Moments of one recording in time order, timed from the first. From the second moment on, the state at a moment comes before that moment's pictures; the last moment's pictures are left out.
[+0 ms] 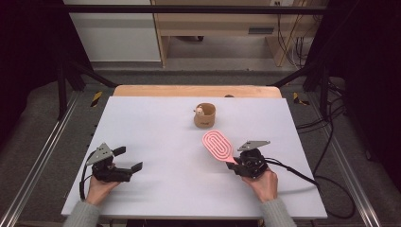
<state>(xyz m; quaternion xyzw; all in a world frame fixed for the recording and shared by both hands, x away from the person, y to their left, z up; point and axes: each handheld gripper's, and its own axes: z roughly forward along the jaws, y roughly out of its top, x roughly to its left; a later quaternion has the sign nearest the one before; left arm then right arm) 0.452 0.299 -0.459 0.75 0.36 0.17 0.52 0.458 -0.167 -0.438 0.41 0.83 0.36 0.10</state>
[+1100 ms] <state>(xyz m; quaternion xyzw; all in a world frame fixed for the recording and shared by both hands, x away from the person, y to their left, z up) 0.450 0.293 -0.455 0.75 0.36 0.17 0.53 0.452 -0.170 -0.417 0.38 0.82 0.41 0.13</state>
